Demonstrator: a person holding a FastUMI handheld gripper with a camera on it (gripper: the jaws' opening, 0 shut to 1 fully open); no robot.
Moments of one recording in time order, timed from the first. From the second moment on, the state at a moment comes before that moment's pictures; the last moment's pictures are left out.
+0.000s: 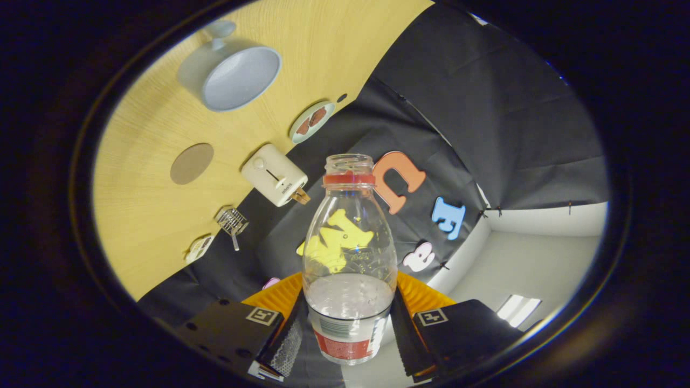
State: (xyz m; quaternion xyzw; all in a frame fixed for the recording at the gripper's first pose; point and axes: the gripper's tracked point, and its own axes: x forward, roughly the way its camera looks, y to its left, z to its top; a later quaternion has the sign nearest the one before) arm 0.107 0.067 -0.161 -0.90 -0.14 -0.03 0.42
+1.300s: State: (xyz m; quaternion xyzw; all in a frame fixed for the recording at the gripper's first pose) arm 0.107 0.022 -0.164 -0.58 -0.06 -0.04 0.81
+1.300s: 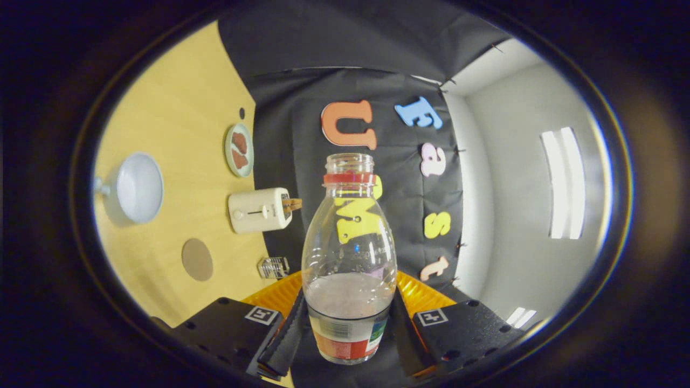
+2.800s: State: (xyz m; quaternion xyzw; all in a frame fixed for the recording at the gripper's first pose) arm 0.206 0.032 -0.157 -0.04 0.01 0.02 1.00
